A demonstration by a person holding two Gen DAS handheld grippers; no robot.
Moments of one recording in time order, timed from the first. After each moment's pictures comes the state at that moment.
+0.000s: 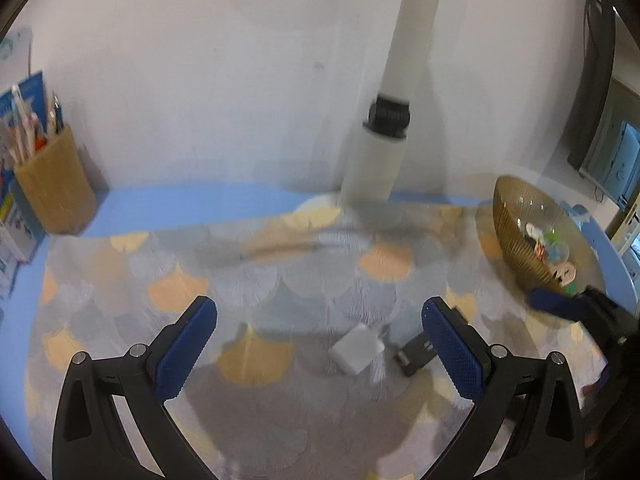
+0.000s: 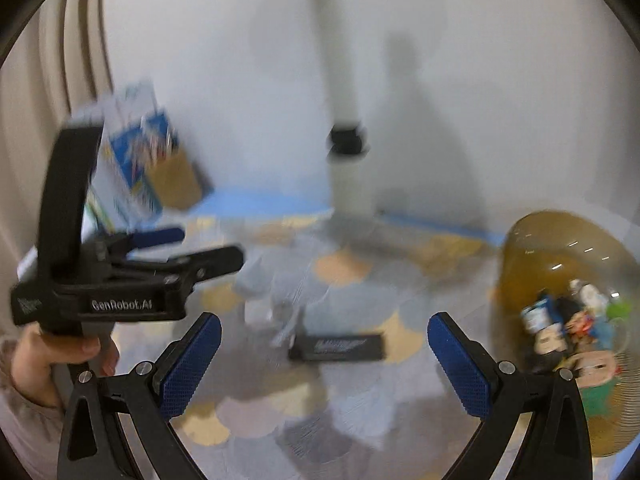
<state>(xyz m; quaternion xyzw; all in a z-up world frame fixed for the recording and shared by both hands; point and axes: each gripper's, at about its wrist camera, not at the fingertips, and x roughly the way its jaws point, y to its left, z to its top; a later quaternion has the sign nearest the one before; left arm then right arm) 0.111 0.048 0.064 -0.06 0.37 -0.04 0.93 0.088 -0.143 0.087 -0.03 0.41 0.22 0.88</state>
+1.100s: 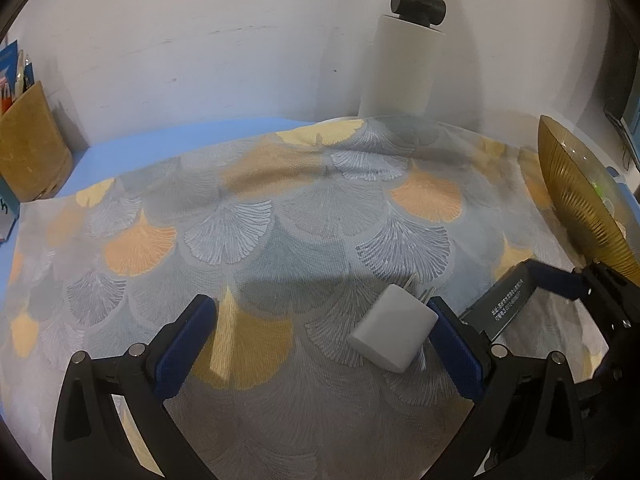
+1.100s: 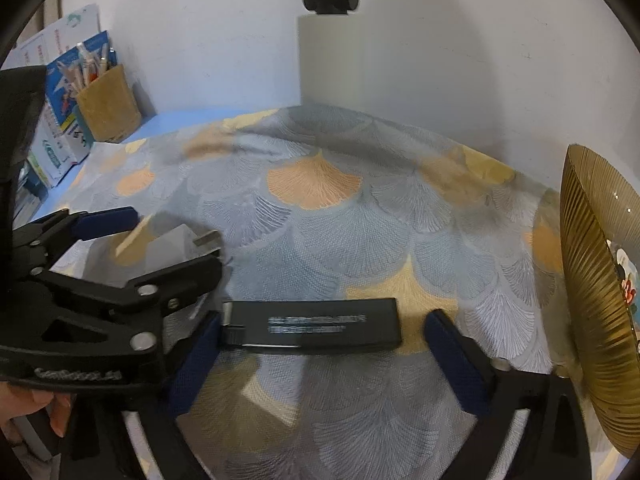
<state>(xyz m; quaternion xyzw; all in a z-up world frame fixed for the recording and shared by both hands) 0.146 0.033 0.004 -0.03 0.43 -0.01 0.90 0.132 -0.130 0.008 -0.08 0.48 0.15 0.86</state>
